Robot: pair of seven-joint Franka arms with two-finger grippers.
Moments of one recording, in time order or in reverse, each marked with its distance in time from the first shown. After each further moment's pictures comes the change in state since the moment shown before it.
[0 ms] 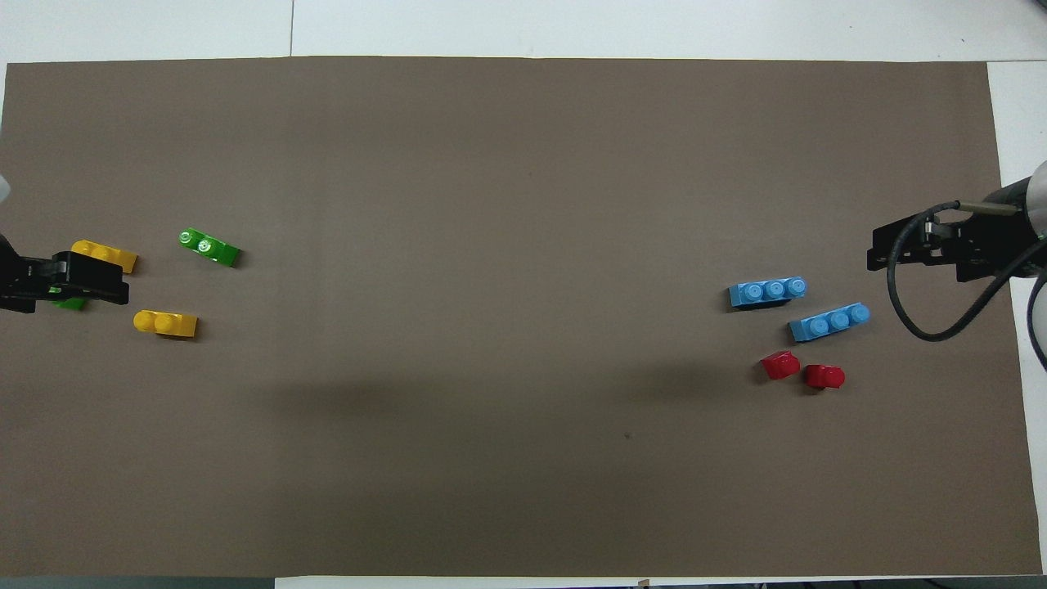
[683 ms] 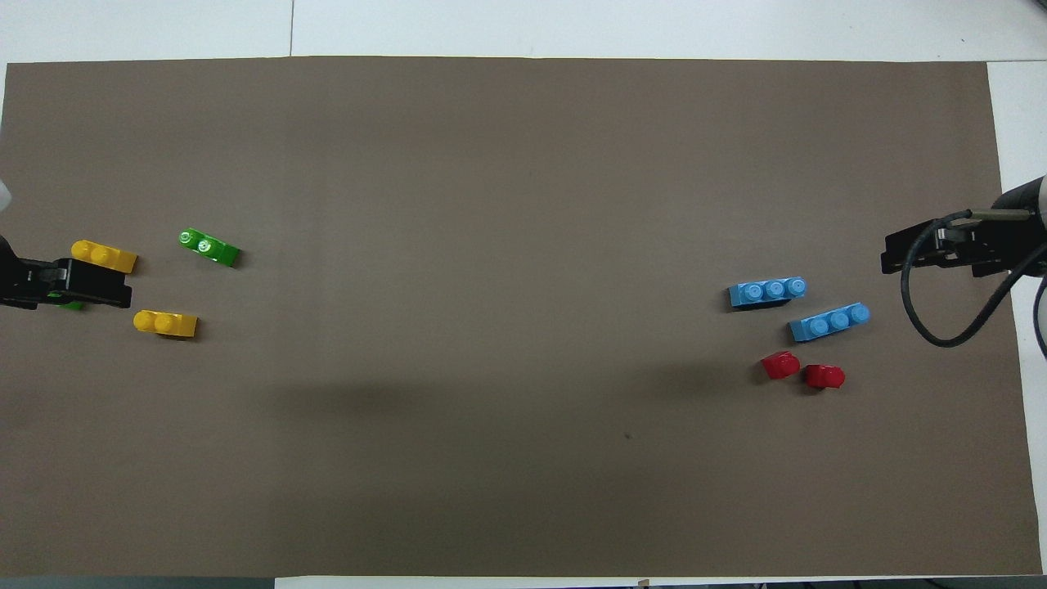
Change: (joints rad) left arm 0.000 -0.006 -0.005 0.001 -0.012 0.000 0.071; right arm -0.004 0.000 -0.006 0.000 -0.014 0.001 -0.051
